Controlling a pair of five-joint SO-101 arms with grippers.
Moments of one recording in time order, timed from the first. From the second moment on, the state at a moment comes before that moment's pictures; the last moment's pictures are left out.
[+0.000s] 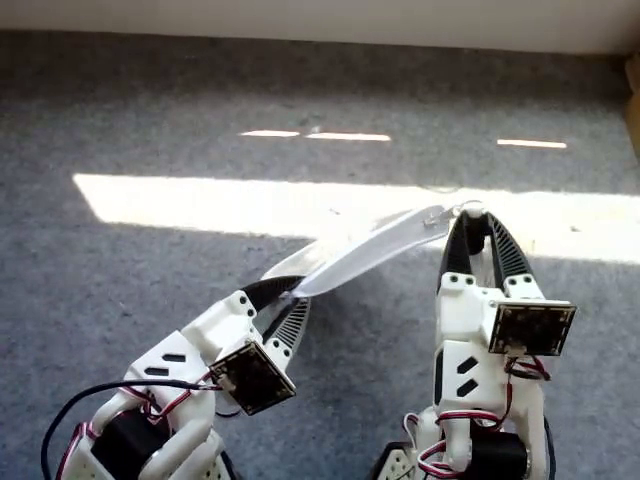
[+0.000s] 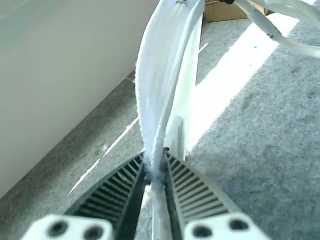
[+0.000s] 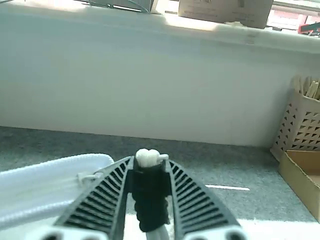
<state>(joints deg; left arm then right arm) 31.5 -103.6 73.2 58.4 -20.3 6.6 -105.0 69.8 42.8 8.1</state>
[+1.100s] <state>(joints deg) 12.2 -103.7 70.0 59.8 -13.8 12.5 -104.7 70.7 43.8 8.4</state>
